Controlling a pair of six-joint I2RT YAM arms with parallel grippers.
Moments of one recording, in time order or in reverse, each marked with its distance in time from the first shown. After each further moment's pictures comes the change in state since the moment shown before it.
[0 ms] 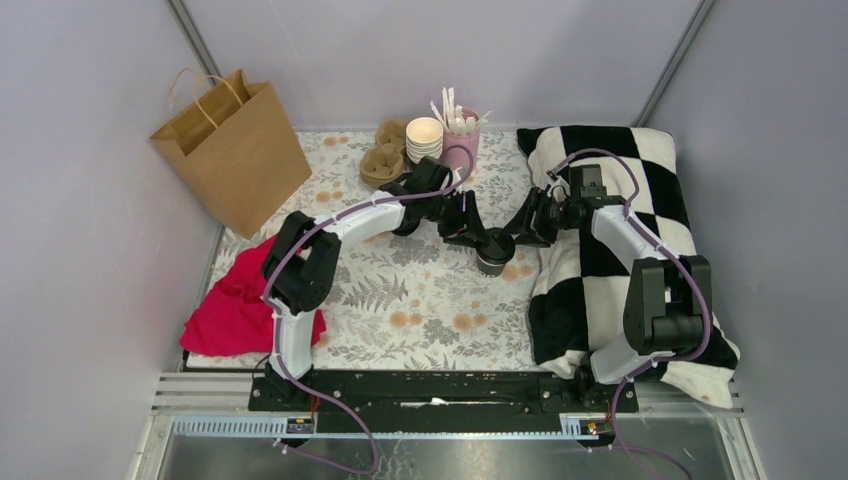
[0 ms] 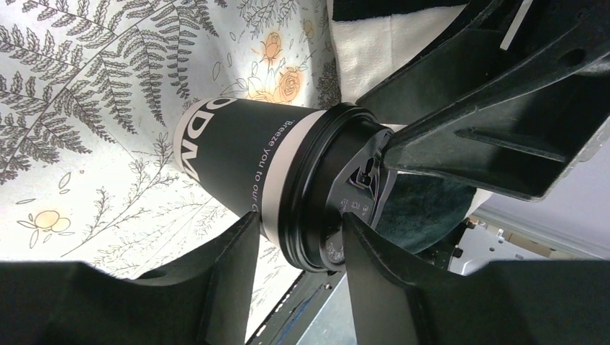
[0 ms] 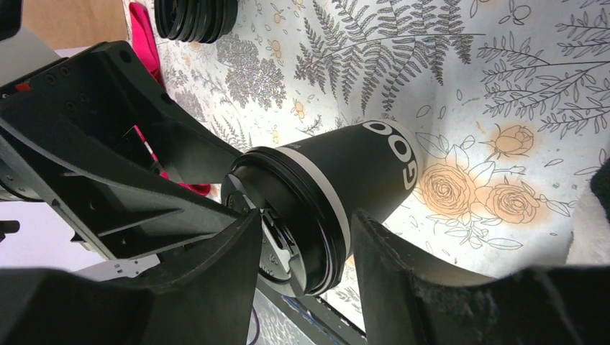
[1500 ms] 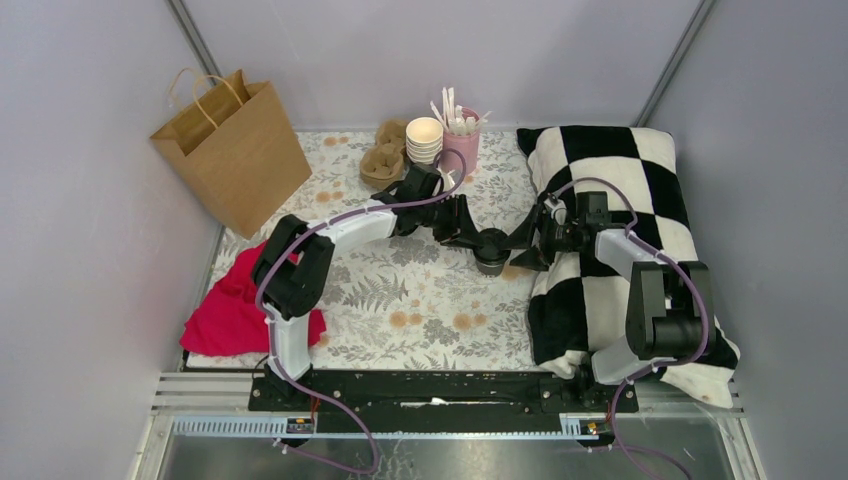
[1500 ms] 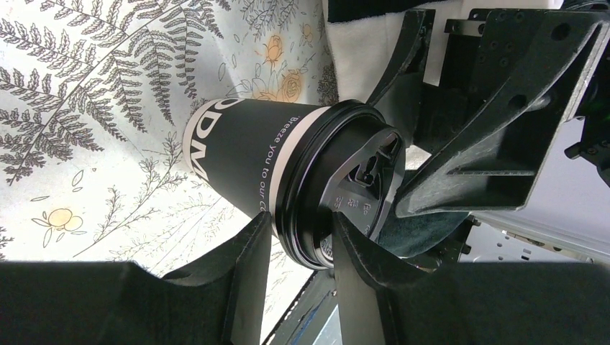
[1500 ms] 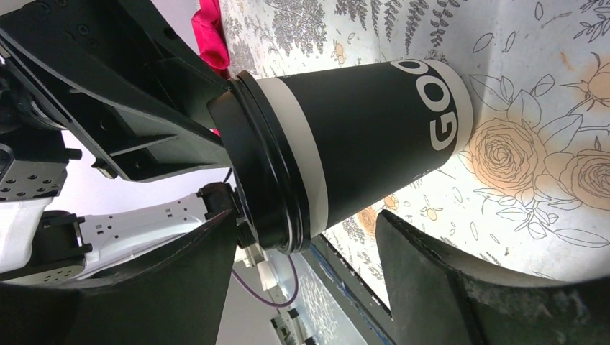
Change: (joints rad) left arm 0.009 -0.061 -0.146 0.146 -0.007 -0.005; right arm -0.061 -0.034 -0.236 0.206 -0.272 0.076
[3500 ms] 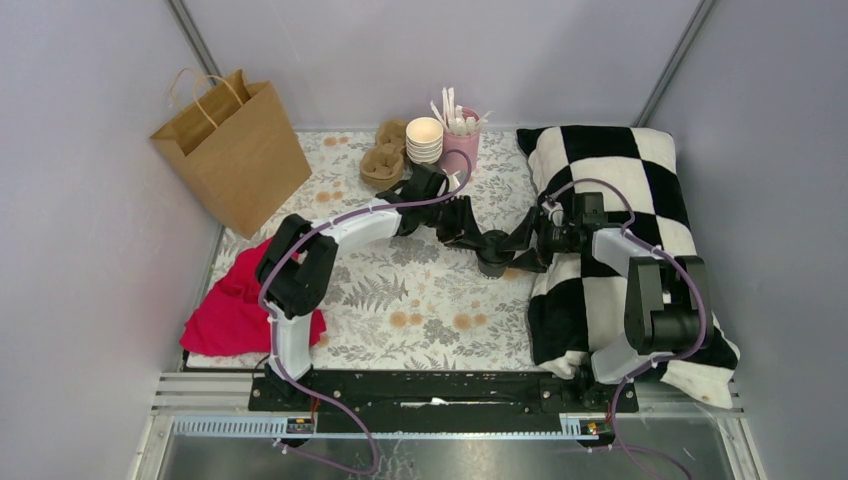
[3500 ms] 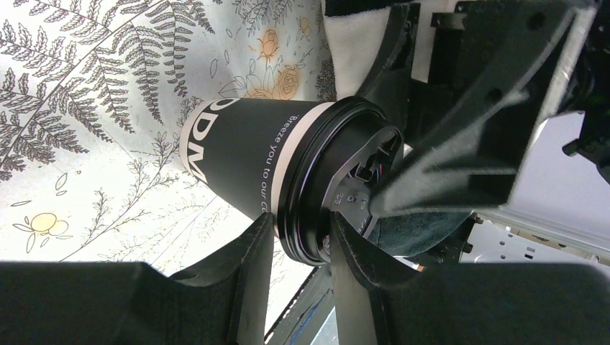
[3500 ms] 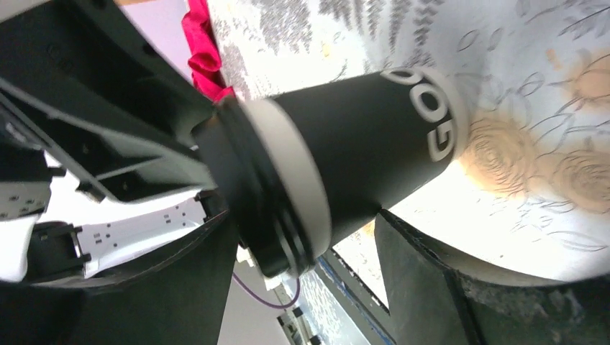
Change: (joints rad) left arm -0.020 0.022 0.039 -0.040 -0.004 0.008; right arm 0.019 0.013 -0.008 0.008 0.014 0.018
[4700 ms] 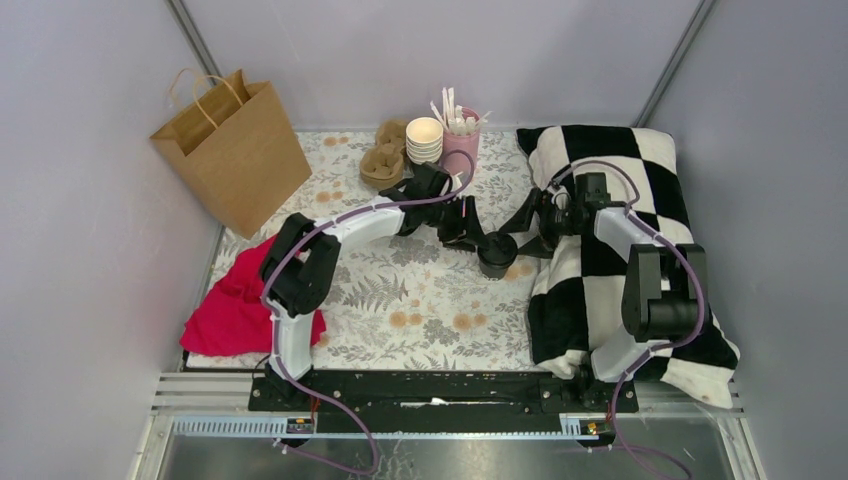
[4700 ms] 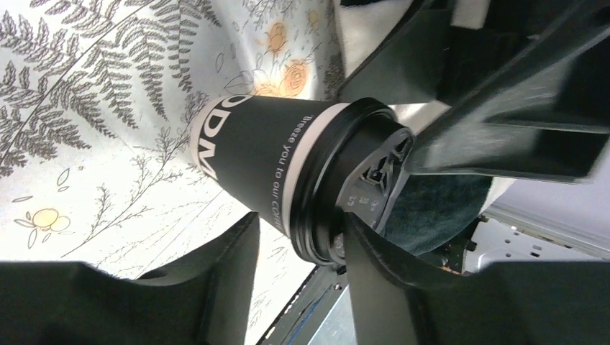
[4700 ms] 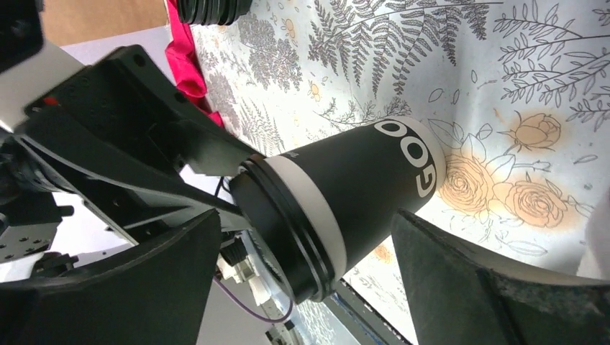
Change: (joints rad) left arm -0.002 0.018 0.039 -0.048 -0.002 0.011; right arm -0.024 0.097 0.166 -0.114 0.074 -0.048
